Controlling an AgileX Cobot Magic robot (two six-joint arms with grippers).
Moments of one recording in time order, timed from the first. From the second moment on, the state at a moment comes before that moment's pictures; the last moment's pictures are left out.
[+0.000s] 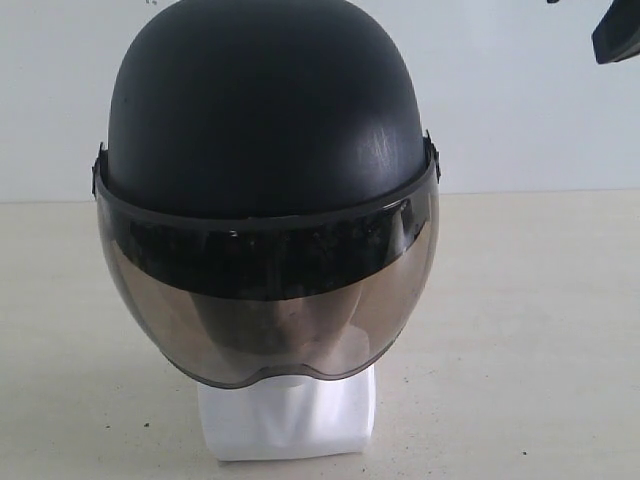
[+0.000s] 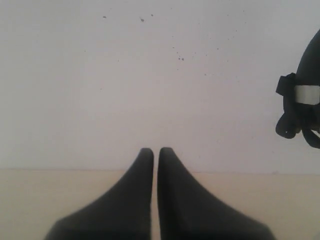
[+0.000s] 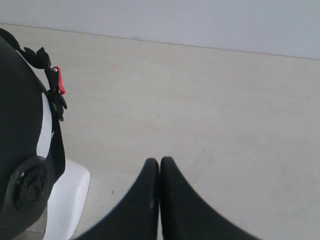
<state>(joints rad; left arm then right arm) -0.02 0.02 -0.01 -0.22 -0.08 0.20 0.64 1.19 -1.41 -0.27 1.05 0.34</state>
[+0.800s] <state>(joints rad) 0.04 0.00 0.00 -0.11 0.29 0.01 0.64 1.19 -1.41 -0.27 1.05 0.34</state>
